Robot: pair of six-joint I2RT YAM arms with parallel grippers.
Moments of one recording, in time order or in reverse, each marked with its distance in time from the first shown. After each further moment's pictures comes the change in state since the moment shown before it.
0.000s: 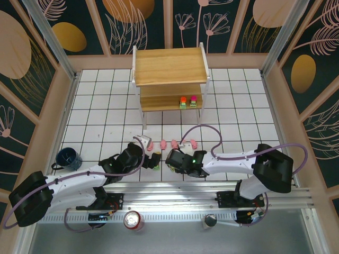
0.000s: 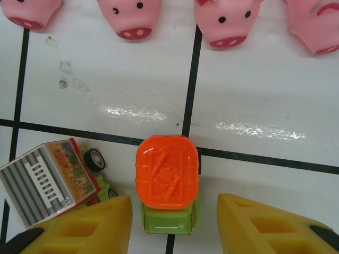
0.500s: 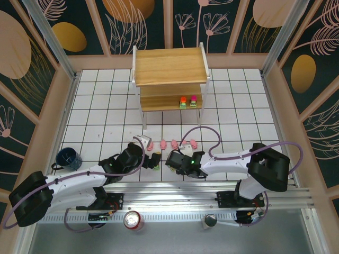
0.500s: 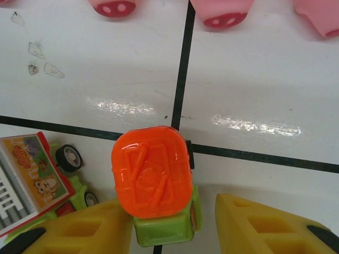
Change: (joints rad) left arm 0.000 0.000 0.000 0.000 0.000 0.000; right arm -0.002 0.034 -0.018 0.018 -0.006 -0.011
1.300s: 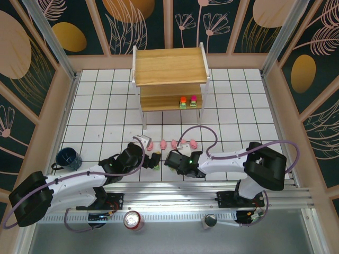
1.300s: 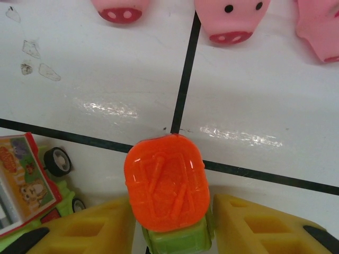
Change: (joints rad) left arm 0.000 0.000 0.000 0.000 -0.005 -0.003; right arm 0.000 0.035 0.017 -0.005 0.037 -0.080
